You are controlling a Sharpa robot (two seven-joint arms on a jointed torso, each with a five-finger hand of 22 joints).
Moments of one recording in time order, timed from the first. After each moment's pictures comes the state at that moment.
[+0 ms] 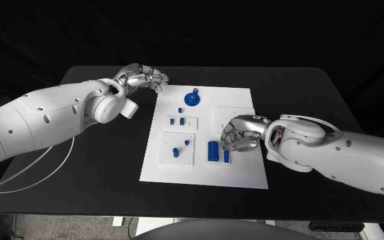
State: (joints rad) left arm 1.28 -0.78 -0.11 1.23 -0.35 -0.13 0.22; left_hand 1.04 -0.13 0.50 -0.15 0.07 0.71 0.19 0.43 0.44 1.12 0.14 0.07 0.30 0.92 0.07 0.74 0.47 0.04 0.74 -0.03 0.59 1.26; right arm 1.16 -0.87 -0.17 1.64 -1.44 -0.16 -0.06; right_hand 1.01 -0.09 0.75 -0.23 0.05 1.06 0.08 0.26 0.57 1.18 -0.02 1.01 1.16 1.32 -0.13 1.12 1.18 0.25 1.26 -0.02 0.72 1.31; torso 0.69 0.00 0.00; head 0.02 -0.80
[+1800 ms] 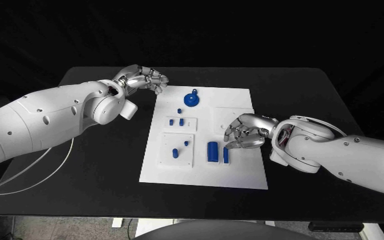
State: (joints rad) left arm 1.28 -0.78 -0.11 1.23 -0.35 -0.12 0.22; left_hand 1.04 -0.13 0.50 -0.15 0.07 0.70 0.19 0.43 0.44 1.12 0.14 0.07 0.30 0.92 0.07 0.74 0.47 0.04 0.74 -0.03 0.58 1.26; right arm 1.16 -0.91 -0.17 1.62 -1.25 -0.21 -0.02; right_hand 0.99 -0.16 0.69 -0.21 0.05 0.98 0.11 0.23 0.56 1.15 0.00 1.01 1.16 1.32 -0.11 1.12 1.19 0.25 1.25 -0.02 0.71 1.31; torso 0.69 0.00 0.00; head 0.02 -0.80
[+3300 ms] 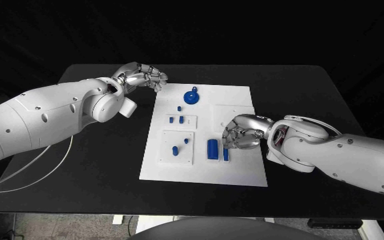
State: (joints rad) left arm 1.28 -0.79 -0.11 1.23 -0.35 -0.12 0.22; left_hand 1.04 -0.13 0.50 -0.15 0.07 0.70 0.19 0.44 0.43 1.12 0.14 0.07 0.30 0.92 0.07 0.73 0.47 0.04 0.74 -0.03 0.58 1.26; right arm 1.14 -0.89 -0.17 1.62 -1.33 -0.20 -0.02; right_hand 1.06 -0.09 0.70 -0.28 0.05 1.08 0.07 0.32 0.64 1.17 -0.03 1.01 1.16 1.33 -0.13 1.12 1.20 0.25 1.26 -0.02 0.72 1.31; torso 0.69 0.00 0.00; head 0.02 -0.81
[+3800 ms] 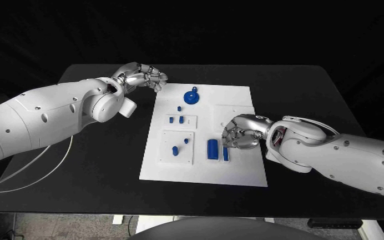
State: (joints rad) left arm 1.28 -0.79 -0.11 1.23 -0.35 -0.12 0.22; left_hand 1.04 -0.13 0.50 -0.15 0.07 0.70 0.19 0.44 0.43 1.12 0.14 0.07 0.30 0.92 0.07 0.74 0.47 0.04 0.74 -0.03 0.58 1.26; right arm 1.13 -0.87 -0.17 1.60 -1.40 -0.23 -0.02; right_hand 1.06 -0.07 0.69 -0.29 0.05 1.08 0.07 0.33 0.66 1.17 -0.03 1.01 1.16 1.33 -0.13 1.12 1.20 0.25 1.26 -0.02 0.72 1.31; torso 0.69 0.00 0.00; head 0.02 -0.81
